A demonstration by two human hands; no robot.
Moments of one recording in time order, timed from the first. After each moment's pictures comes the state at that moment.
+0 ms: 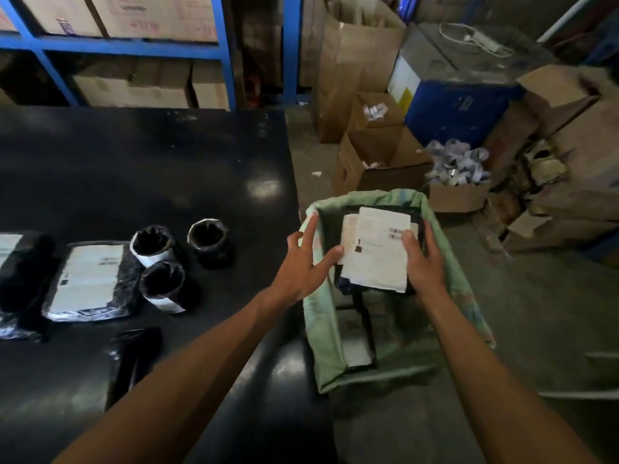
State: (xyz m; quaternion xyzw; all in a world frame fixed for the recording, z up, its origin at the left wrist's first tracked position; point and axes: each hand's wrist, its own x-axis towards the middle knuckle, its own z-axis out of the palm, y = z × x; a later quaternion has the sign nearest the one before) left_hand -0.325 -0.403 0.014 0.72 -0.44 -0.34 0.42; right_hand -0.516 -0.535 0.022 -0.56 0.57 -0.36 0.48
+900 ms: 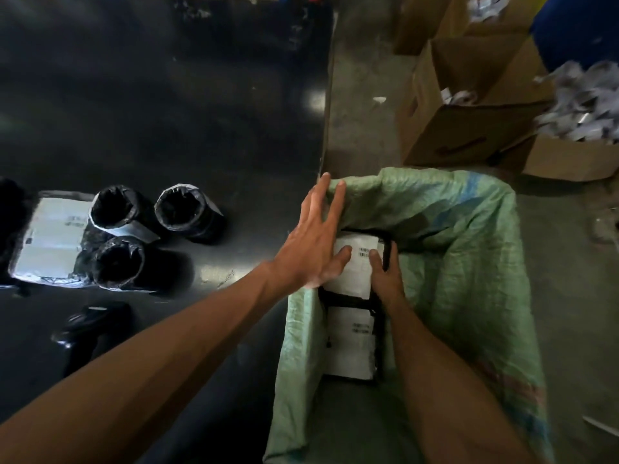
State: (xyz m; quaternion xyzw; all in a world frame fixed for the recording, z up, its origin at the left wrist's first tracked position) left_hand -0.294 -0.515 -0.042 0.80 -0.52 -0.22 0.20; right_hand -0.449 -0.618 -0.205 -0.54 0.61 -0.08 0.58
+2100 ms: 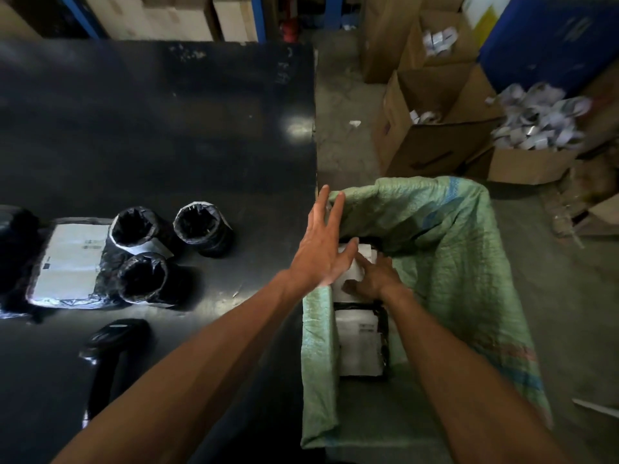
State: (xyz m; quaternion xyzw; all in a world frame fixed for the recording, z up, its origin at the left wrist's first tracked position) left_hand -0.301 -0.500 -0.048 0.78 -0.50 -0.21 0.32; right_hand -0.432 -0.610 -0.163 -0.80 0.44 0.30 0.27
